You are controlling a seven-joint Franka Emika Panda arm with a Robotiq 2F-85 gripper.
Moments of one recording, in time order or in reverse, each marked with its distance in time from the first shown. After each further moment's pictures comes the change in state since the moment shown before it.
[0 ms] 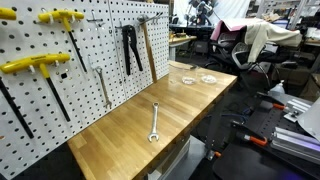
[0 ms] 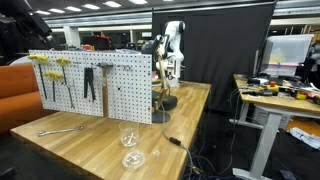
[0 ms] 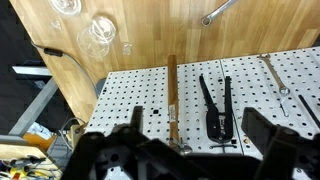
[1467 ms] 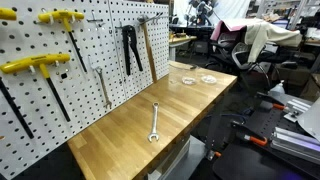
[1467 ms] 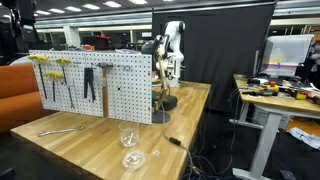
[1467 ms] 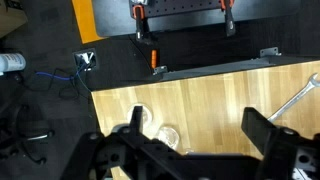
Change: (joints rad) arm -0.161 0.111 -0.020 0.242 -0.014 -0.710 -0.041
